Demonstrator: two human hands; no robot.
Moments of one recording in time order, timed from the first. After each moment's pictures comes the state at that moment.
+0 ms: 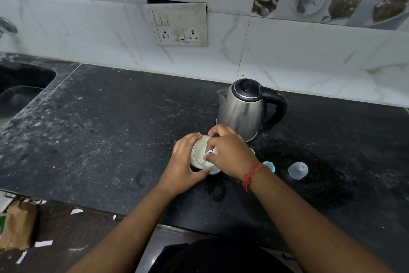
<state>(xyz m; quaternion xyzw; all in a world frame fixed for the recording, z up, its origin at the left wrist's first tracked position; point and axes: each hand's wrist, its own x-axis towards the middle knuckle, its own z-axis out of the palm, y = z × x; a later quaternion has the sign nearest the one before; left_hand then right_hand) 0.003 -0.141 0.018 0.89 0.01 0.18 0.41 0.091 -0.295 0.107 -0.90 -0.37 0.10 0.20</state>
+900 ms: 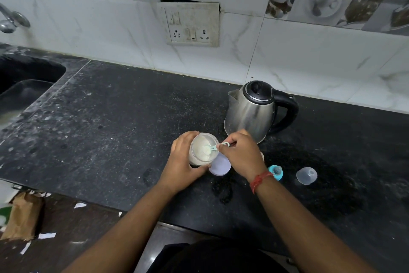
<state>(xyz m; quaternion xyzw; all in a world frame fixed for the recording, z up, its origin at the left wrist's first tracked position) -0.002 -0.122 0.018 0.88 0.06 0.20 0.42 0.092 -0.287 0.093 -0.88 -0.15 0.12 0.43</state>
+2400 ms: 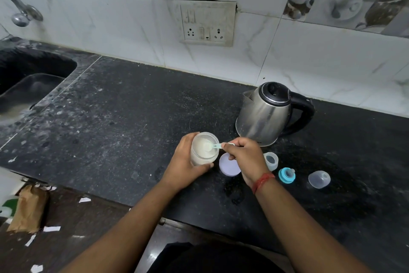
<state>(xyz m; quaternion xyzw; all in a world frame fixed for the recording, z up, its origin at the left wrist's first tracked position) -0.012 -0.091 0.006 0.85 0.10 0.16 0.49 0.081 -0.259 0.068 -0.77 -0.02 0.21 0.60</state>
